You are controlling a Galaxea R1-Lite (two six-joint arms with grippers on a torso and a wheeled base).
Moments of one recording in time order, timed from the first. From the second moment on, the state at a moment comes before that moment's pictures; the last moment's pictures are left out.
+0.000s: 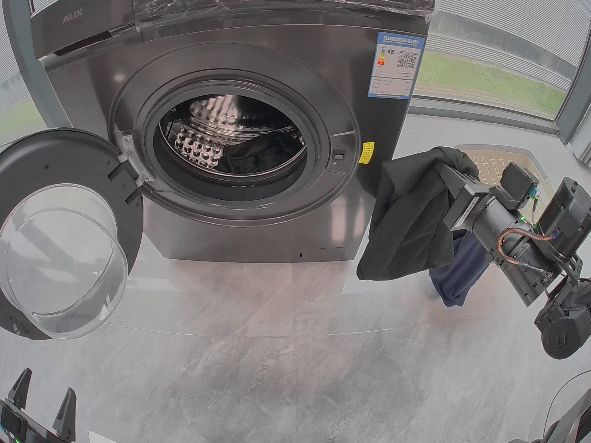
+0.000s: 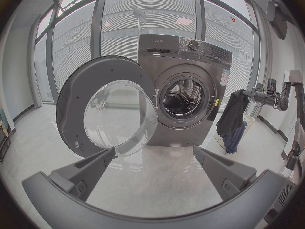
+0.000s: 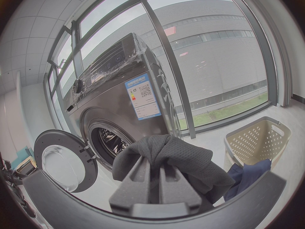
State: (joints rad) left arm 0.00 0.02 -0.02 0.00 0.03 -0.06; right arm 0.55 1.65 -0.56 -1.38 -0.19 0.13
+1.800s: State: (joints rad) left arm 0.00 0.02 -0.02 0.00 0.02 0.01; right arm 0.69 1.73 -0.60 -1.38 -0.20 0.18
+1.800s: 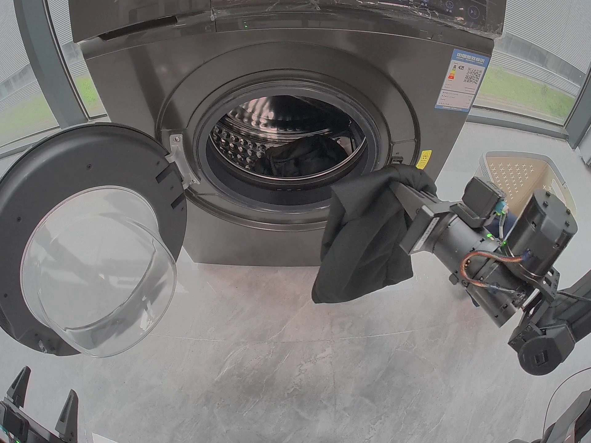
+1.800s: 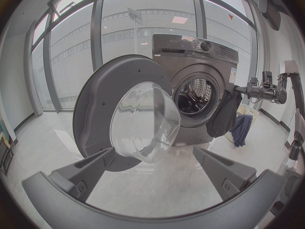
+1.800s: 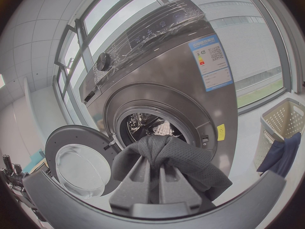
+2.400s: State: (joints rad) left arm 0.00 0.18 -0.15 -0.12 -0.33 0.00; right arm 0.72 1.95 -0.92 -1.38 -0.19 0.18
